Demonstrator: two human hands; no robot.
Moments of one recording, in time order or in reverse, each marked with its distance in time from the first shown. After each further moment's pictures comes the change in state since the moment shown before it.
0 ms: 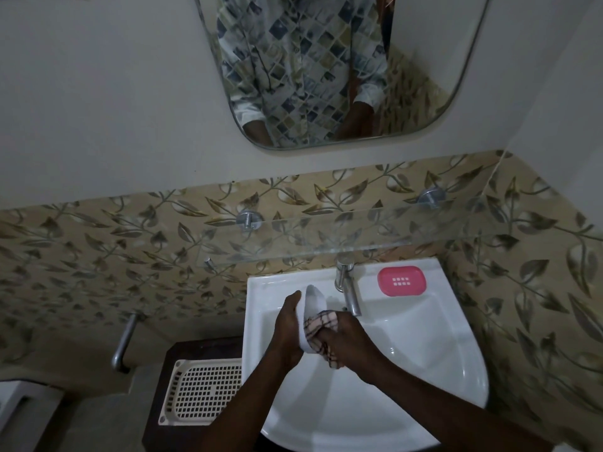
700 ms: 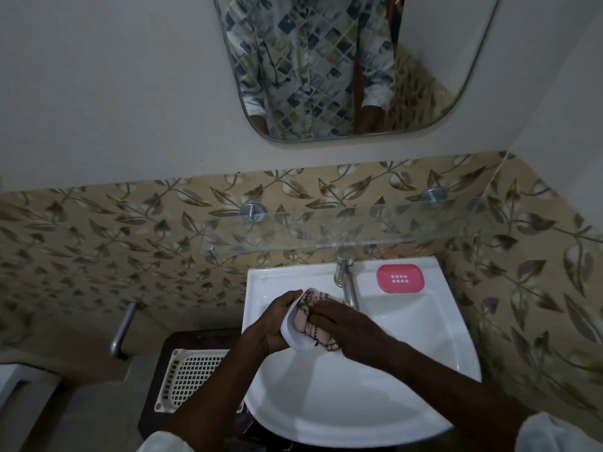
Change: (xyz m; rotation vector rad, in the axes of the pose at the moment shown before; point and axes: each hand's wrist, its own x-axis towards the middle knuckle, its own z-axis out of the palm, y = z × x) left_hand 0.018 0.016 -0.030 -0.068 -0.308 -0.274; right_hand 0.016 0.034 -0.035 -0.951 -0.116 -0.900
